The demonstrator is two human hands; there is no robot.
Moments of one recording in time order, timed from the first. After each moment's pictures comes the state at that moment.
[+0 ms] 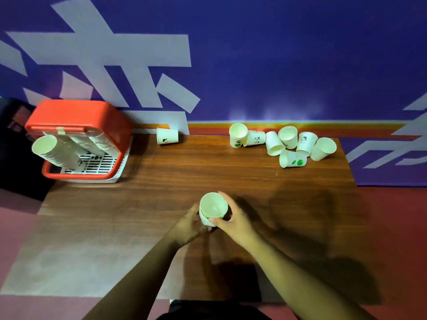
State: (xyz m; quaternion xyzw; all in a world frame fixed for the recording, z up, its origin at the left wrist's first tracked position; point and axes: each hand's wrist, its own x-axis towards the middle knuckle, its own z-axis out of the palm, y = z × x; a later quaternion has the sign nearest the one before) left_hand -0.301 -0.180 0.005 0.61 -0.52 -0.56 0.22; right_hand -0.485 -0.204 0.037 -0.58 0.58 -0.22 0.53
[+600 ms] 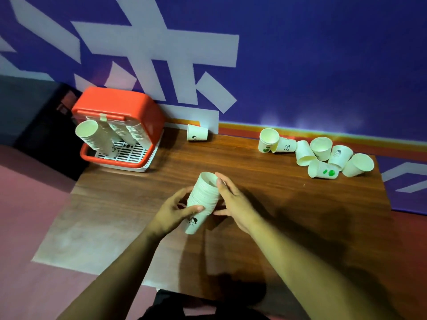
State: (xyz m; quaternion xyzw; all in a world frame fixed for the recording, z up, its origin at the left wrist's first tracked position) left_hand -0.219 -0.169 0.061 0.62 -0.47 -0.51 0.37; right_hand -0.406 -0.239 0.087 -0.46 0.50 -0.22 0.70
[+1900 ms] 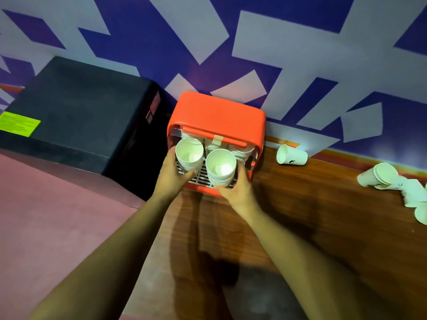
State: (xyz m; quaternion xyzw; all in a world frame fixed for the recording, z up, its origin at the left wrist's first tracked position) left_hand 0.191 -0.274 -0.010 0.72 -0.44 -0.34 0.41; right_hand -0.015 -0.307 0.012 -0.63 0.57 -0.24 0.46
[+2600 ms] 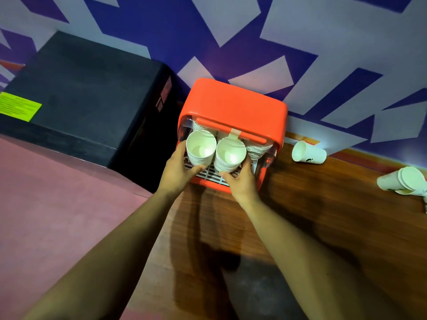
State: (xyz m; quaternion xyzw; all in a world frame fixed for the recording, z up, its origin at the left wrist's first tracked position) left_hand 0.204 -0.275 -0.026 0.72 -0.44 -0.36 0.40; right_hand 0.018 -0.332 -0.039 -0.60 0.60 -0.23 0.47
